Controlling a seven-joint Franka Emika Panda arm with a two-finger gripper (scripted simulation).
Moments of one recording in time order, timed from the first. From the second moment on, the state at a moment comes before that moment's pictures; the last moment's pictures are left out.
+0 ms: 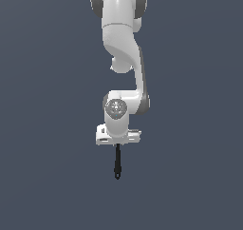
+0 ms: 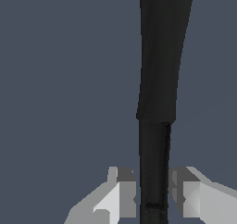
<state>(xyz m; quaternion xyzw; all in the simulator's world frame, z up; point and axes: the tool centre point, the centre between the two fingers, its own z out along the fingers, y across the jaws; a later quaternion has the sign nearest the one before) 0.058 -0.016 0.017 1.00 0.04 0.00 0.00</state>
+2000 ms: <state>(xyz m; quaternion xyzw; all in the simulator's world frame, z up) 0.038 0.187 0.250 1.00 0.04 0.00 0.00</state>
